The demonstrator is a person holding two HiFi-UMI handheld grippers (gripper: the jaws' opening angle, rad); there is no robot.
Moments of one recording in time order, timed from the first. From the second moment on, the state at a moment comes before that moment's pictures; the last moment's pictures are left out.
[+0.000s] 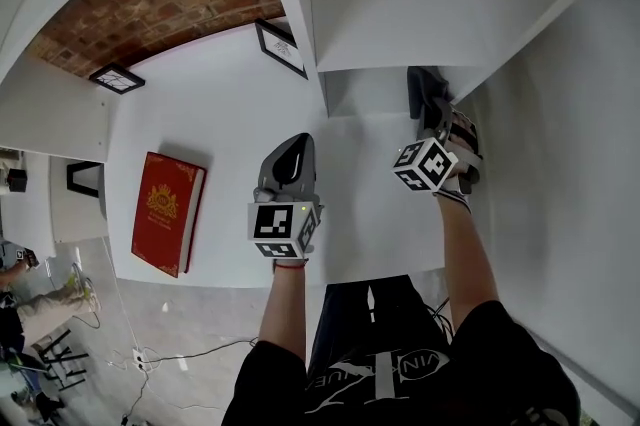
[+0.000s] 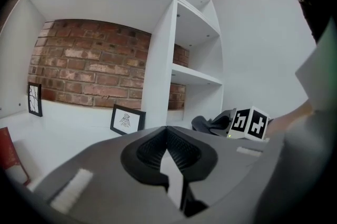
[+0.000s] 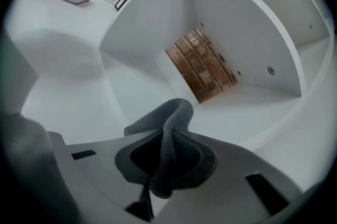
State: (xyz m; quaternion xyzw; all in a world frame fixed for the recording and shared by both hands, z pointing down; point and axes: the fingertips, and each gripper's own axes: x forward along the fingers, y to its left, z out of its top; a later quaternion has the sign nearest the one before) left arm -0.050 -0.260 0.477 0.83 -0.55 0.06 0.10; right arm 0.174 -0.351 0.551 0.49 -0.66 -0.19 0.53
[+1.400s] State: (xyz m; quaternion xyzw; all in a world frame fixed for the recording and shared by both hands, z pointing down) left arm -0.047 -0.257 0.447 0.85 -0.52 0.05 0.10; right arm 0.197 -0.354 0.467 0.52 -0.59 -0.29 0.55
